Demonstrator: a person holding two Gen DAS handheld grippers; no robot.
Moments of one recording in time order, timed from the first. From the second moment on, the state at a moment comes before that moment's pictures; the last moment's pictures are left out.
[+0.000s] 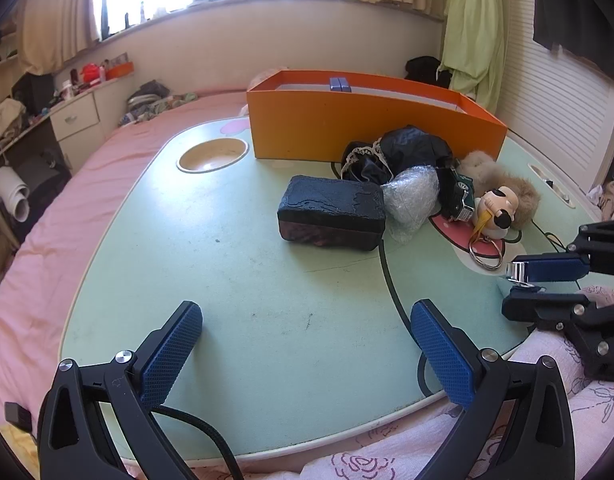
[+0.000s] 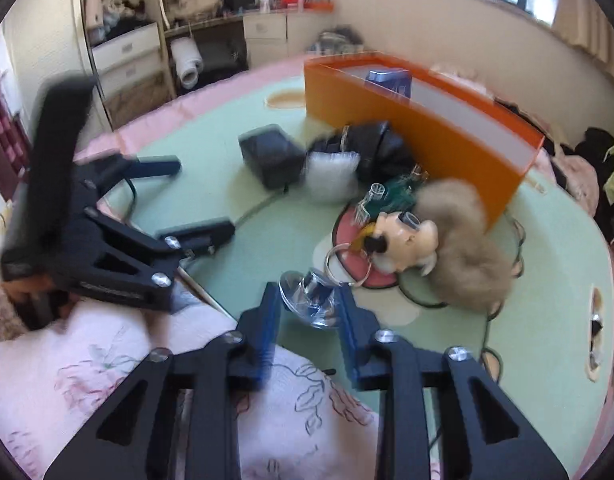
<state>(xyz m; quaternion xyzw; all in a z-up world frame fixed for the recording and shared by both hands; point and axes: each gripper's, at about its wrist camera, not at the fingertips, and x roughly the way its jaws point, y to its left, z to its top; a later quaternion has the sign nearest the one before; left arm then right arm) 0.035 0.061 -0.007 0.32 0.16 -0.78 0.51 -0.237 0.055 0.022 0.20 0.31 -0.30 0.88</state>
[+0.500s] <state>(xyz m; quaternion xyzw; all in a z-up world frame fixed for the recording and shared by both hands) 0.023 0.054 0.021 0.29 0.14 -0.81 0.49 -0.308 0.053 0.021 0.28 0.16 -0.37 0.87</state>
